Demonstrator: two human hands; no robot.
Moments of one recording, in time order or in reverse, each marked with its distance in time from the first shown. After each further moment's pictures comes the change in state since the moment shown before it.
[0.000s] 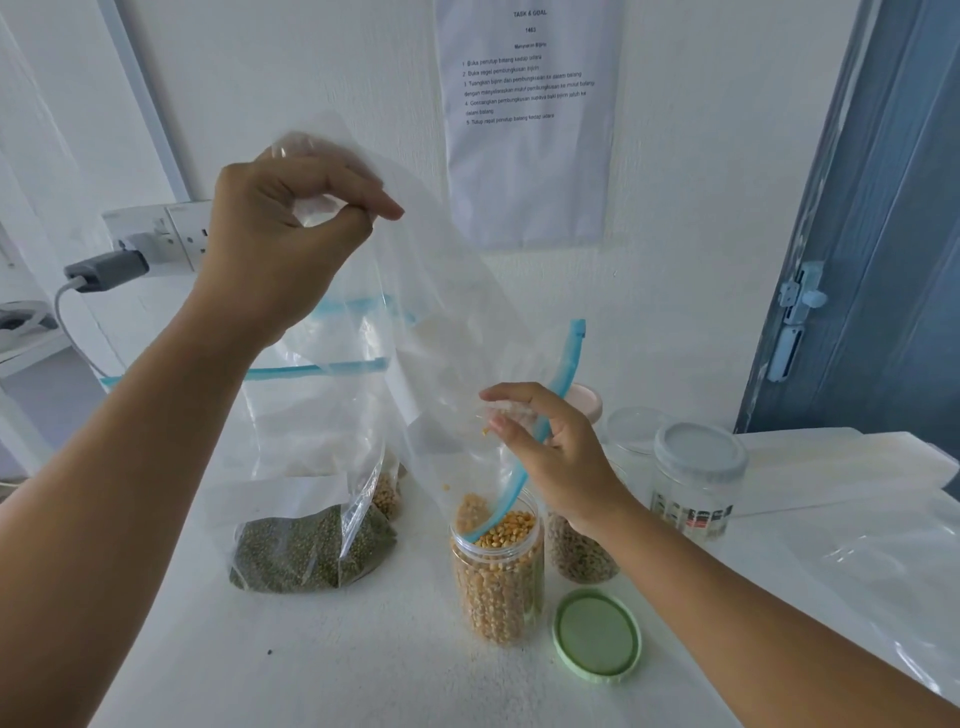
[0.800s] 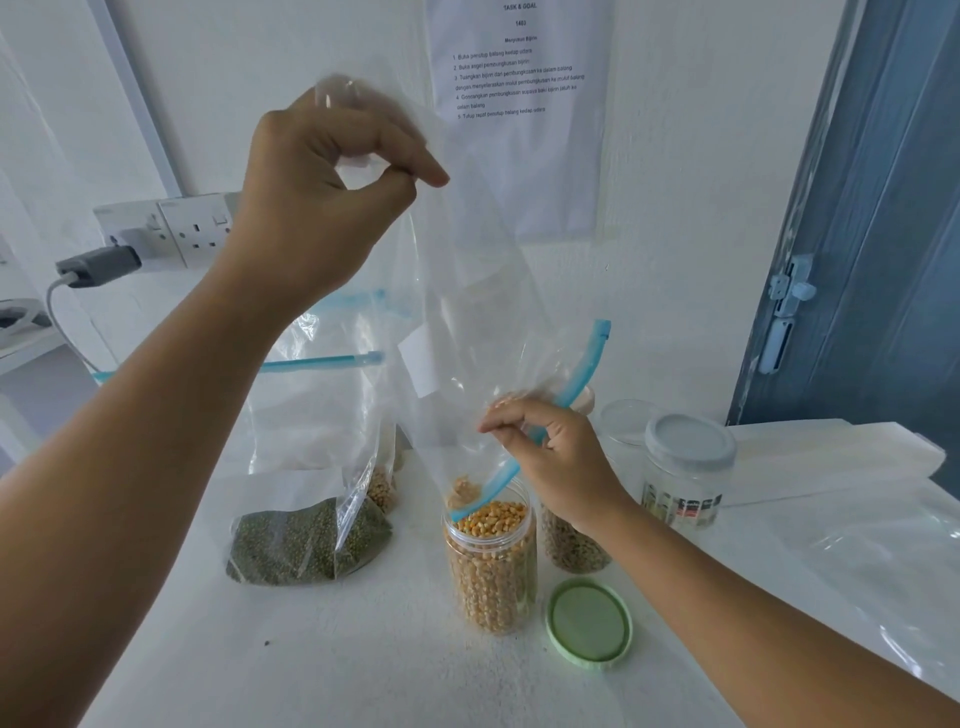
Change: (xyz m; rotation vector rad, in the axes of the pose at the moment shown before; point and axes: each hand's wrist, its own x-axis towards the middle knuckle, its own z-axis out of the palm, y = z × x) left_hand 0.012 0.034 0.017 0.052 -0.038 0.122; right_hand -0.010 0.005 -0.005 -0.069 0.028 -0.057
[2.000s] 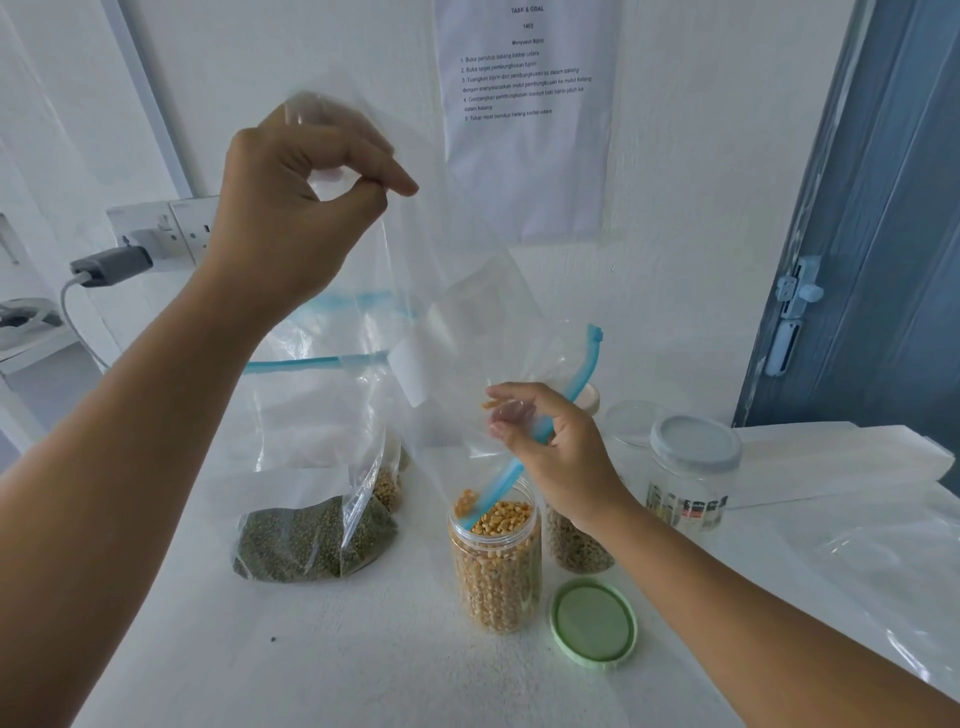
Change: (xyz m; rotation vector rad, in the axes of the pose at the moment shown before) left_hand -0.007 -0.015 -0.014 0.054 0.050 -0.053; right_hand 0.003 0.003 0.002 0.013 0.045 0.029
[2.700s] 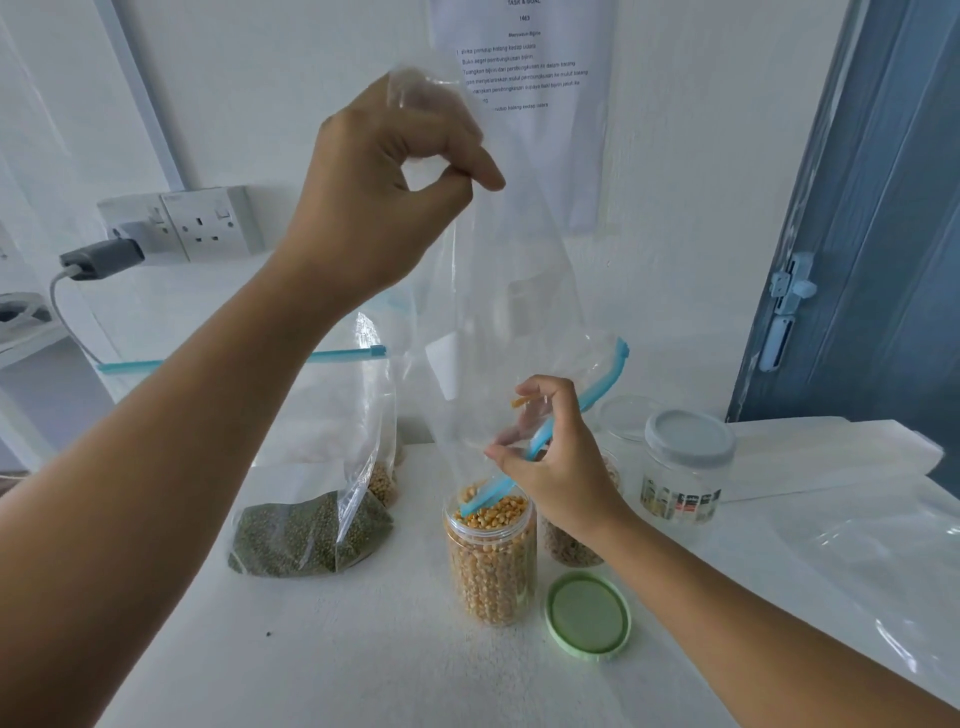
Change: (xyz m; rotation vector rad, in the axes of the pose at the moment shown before) left_hand 0.008 0.028 0.036 -0.055 -0.084 0.141; right_hand -0.014 0.011 0.001 -0.138 0.038 -0.039
